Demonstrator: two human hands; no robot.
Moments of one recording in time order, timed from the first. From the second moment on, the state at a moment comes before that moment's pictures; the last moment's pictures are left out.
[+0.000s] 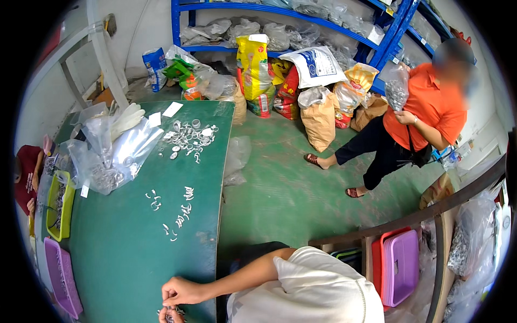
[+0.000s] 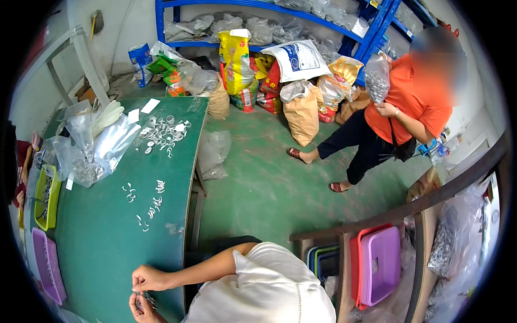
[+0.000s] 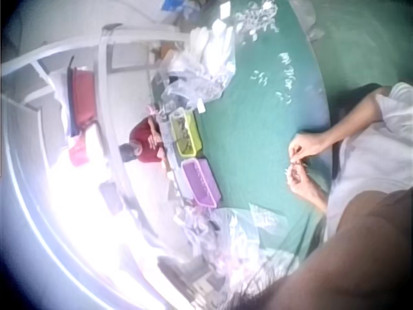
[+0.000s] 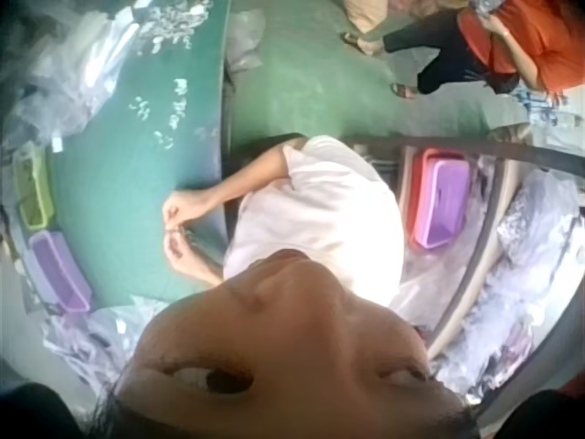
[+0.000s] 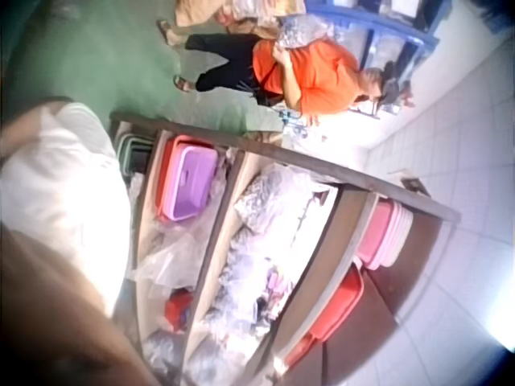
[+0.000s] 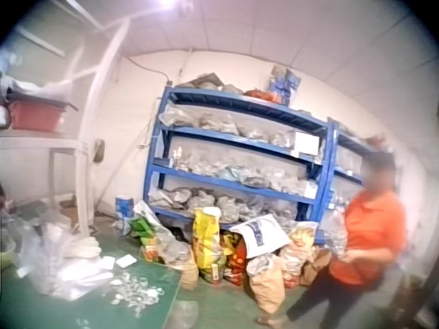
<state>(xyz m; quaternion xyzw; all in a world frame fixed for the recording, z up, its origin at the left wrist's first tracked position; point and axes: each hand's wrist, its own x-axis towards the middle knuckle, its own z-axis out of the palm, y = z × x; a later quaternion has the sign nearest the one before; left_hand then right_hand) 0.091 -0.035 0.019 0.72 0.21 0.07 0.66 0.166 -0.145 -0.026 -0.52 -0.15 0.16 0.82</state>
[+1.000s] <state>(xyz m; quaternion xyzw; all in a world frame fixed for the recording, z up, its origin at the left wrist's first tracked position) 0.059 -0.014 -0.011 0.65 0.15 0.09 0.74 0.150 -0.139 -0.002 -0.56 -0.24 0.23 0.76</state>
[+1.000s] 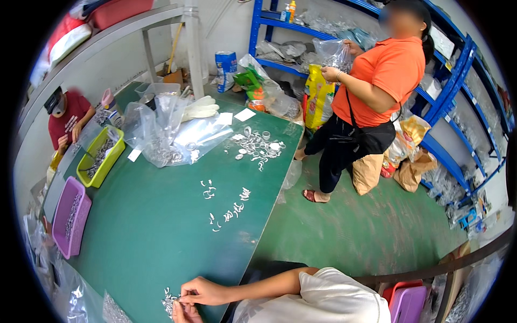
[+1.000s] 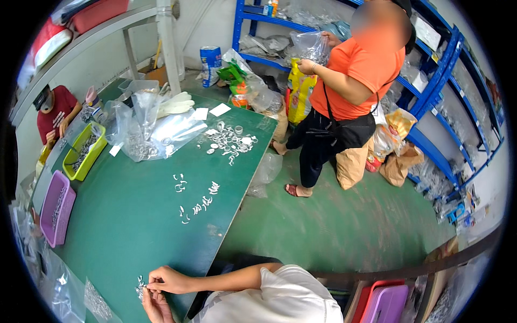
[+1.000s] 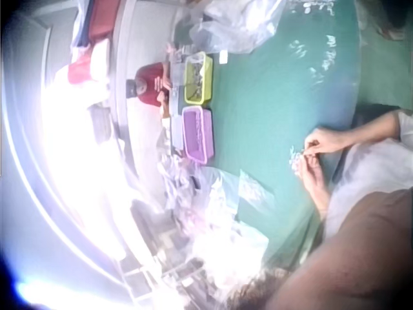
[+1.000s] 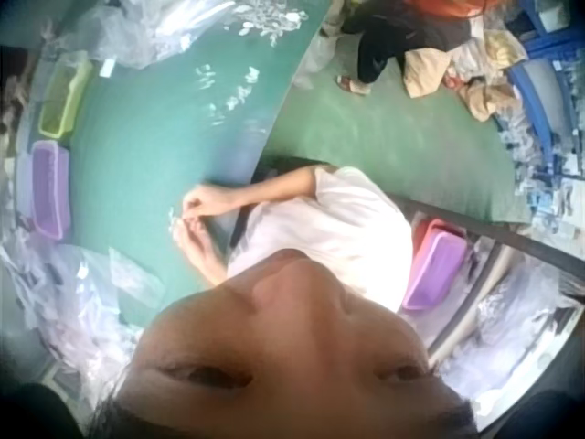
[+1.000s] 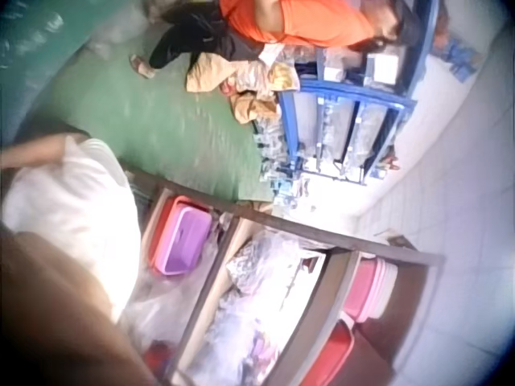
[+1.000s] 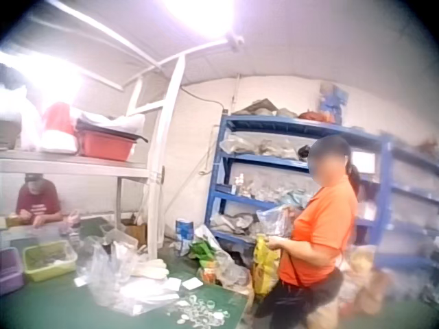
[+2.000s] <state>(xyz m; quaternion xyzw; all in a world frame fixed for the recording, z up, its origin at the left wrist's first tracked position) 0.046 0.004 -0.024 0.34 0.27 0.17 0.88 0.153 -0.127 -0.026 -0.74 -0.45 0.07 0.49</state>
